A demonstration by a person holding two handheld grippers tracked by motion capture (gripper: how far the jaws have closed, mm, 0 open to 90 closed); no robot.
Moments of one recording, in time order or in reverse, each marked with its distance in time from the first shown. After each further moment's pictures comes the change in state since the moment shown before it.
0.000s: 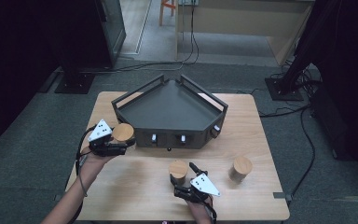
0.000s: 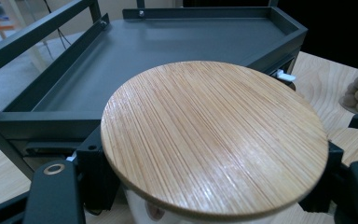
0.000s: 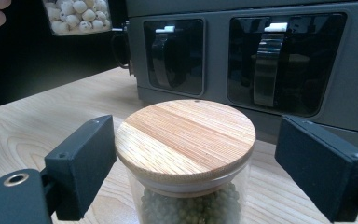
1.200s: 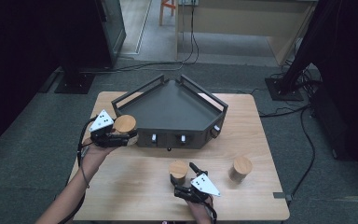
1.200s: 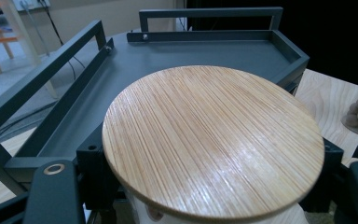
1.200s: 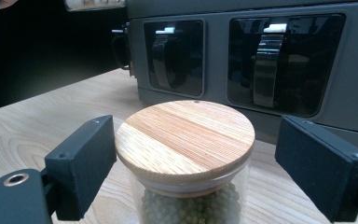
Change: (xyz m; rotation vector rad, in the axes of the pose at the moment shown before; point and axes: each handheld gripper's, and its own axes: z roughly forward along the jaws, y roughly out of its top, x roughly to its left) left arm 0.005 0.025 0.007 -0.027 0.002 0.013; right arm -0.001 -0.001 0.000 -0.005 0.002 0.006
